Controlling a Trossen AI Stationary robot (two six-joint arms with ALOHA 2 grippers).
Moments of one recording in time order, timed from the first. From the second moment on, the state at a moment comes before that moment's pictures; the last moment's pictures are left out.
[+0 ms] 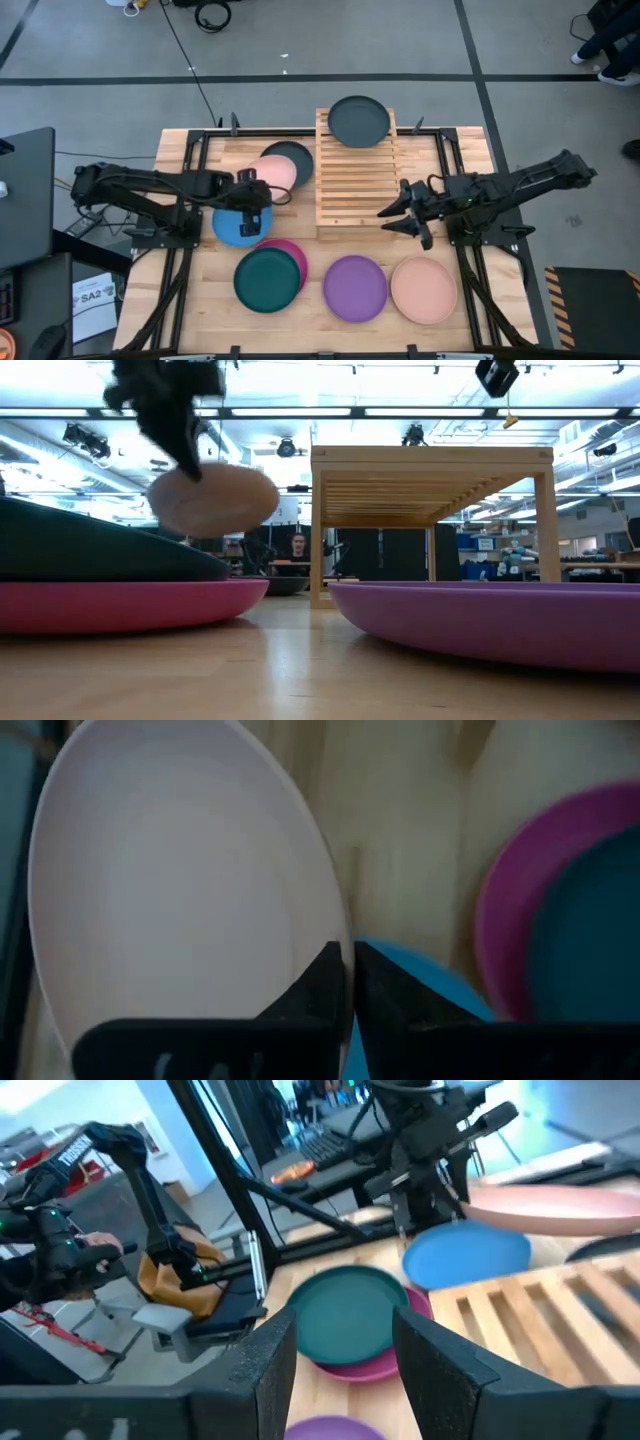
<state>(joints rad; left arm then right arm) -0.04 1.21 0.98 -0.82 -0.27 0.00 0.25 0.78 0.67 -0.04 0.05 0.36</state>
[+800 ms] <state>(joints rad) -0.22 1.34 1.26 -0.39 -0.27 0.51 0.25 0.64 0.67 -0.03 0.14 0.23</state>
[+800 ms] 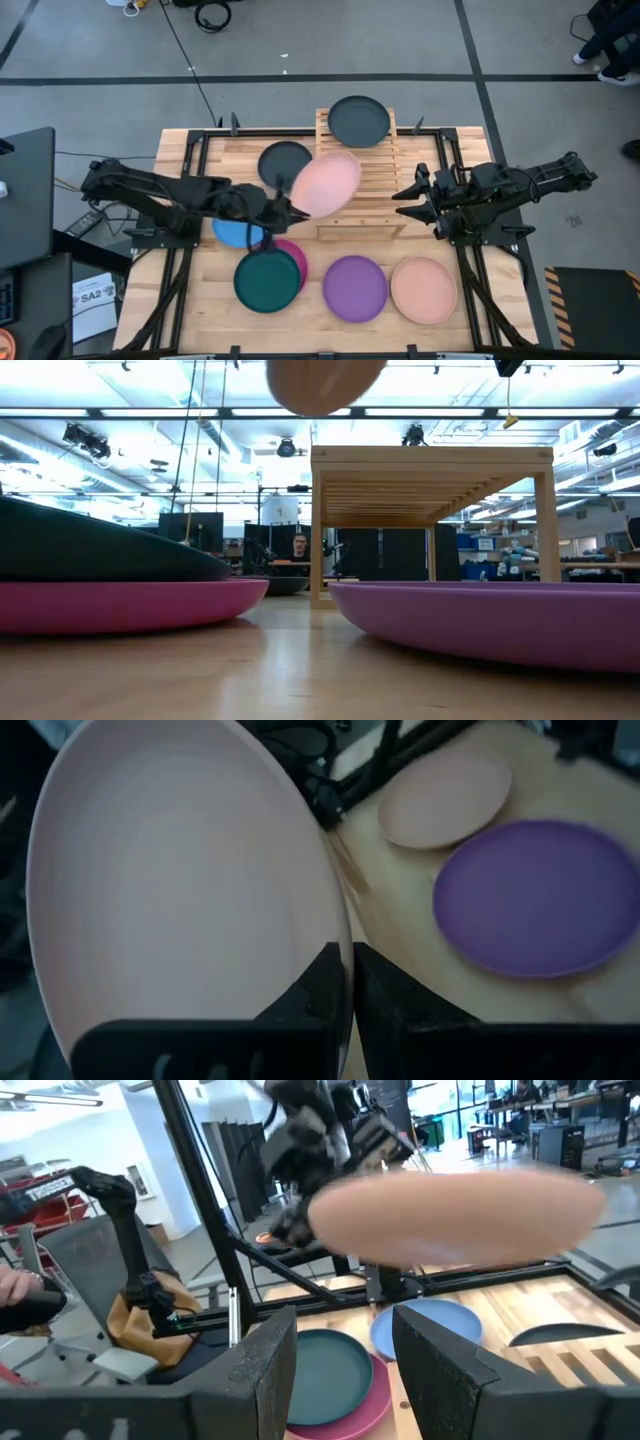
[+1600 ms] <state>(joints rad) -0.09 1.62 1.25 -0.23 -0.26 0.70 0.25 0.63 0.67 -0.02 0.14 0.20</state>
